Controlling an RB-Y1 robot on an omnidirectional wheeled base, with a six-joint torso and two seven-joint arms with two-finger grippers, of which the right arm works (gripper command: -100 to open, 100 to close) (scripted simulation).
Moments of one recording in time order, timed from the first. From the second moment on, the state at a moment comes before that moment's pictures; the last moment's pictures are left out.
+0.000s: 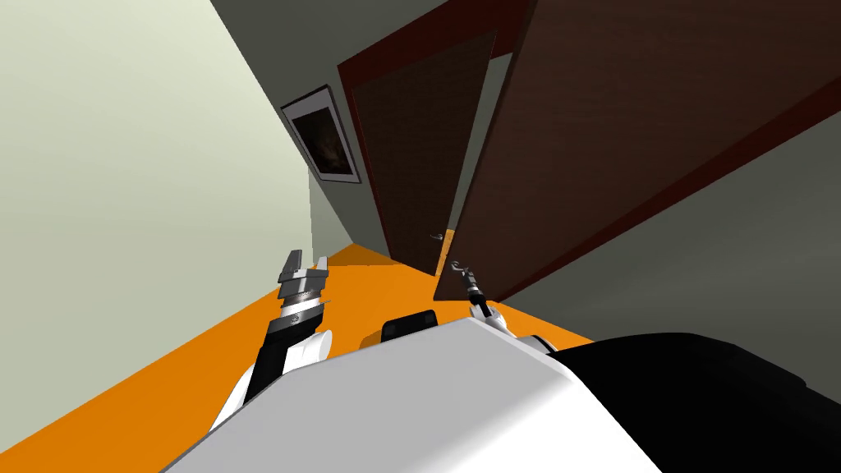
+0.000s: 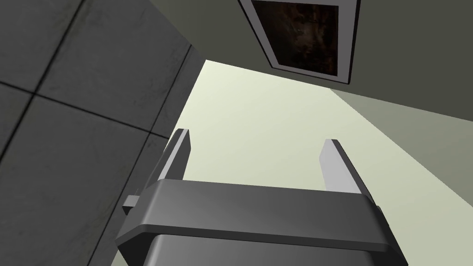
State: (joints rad) arm 0.04 -0.35 -0.10 -0.64 -0.11 -0.90 -0.28
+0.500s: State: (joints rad) arm 0.09 -0.39 -0.07 -0.67 -0.08 -0.95 -0.33
